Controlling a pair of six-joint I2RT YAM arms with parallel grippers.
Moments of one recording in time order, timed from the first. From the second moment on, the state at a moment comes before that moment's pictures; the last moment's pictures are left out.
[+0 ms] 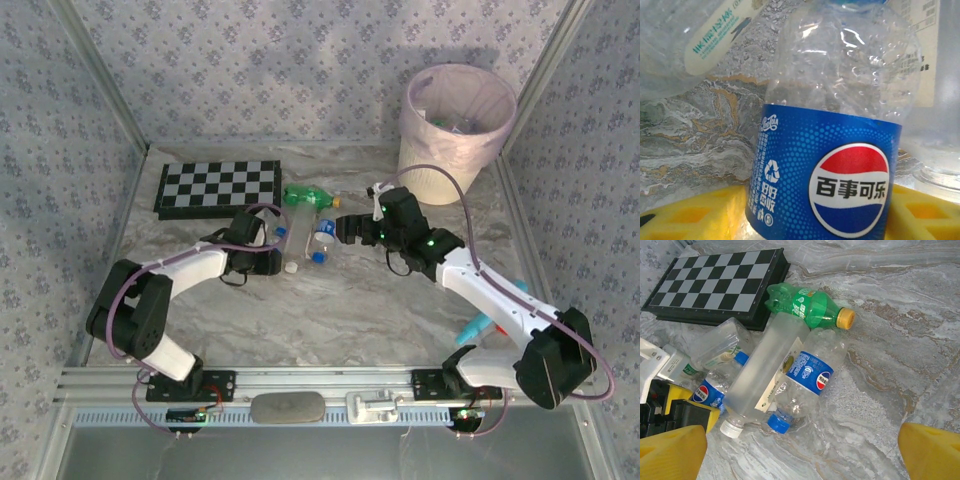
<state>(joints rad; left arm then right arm) -0.46 1.54 0.80 -0.36 0.06 -0.34 0.60 1.25 0.99 -0.34 0.01 0.40</state>
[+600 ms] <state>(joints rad) -0.49 1.09 0.66 -0.19 0.15 -0.39 0.60 1.29 1.01 -0.22 -0.18 0.50</state>
